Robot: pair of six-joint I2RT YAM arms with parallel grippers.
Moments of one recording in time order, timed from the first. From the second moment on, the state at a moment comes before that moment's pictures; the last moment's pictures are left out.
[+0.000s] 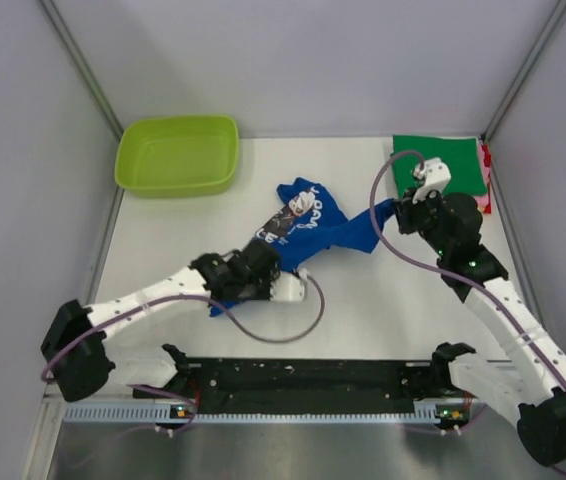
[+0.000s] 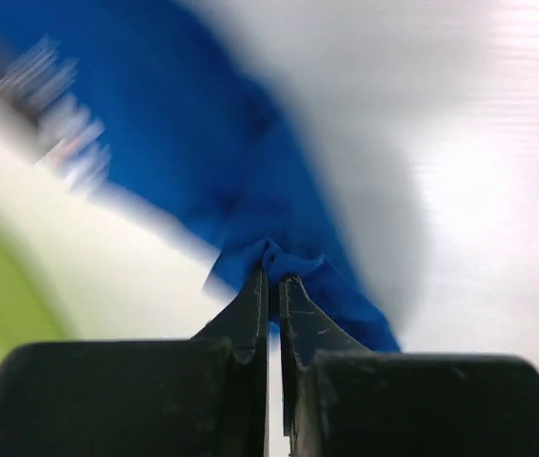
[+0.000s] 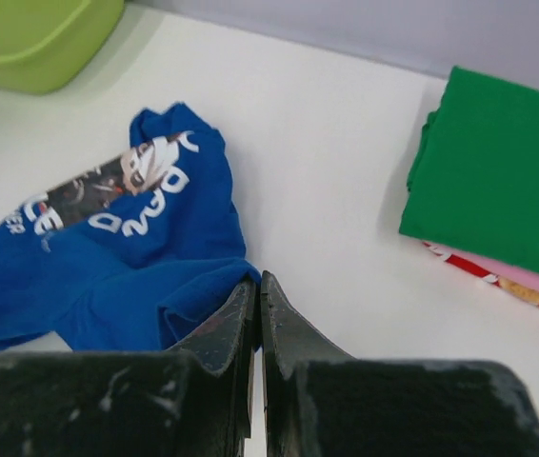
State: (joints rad) left arm -0.99 1.30 0.79 -0.68 -0.03 0.78; right arm 0.32 0.96 0.76 -0.04 -0.08 0.00
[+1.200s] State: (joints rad) left arm -0.56 0.98 1.87 -0.80 -0.53 0.87; right arm 0.30 0.74 1.67 -0.43 -0.11 -0.05
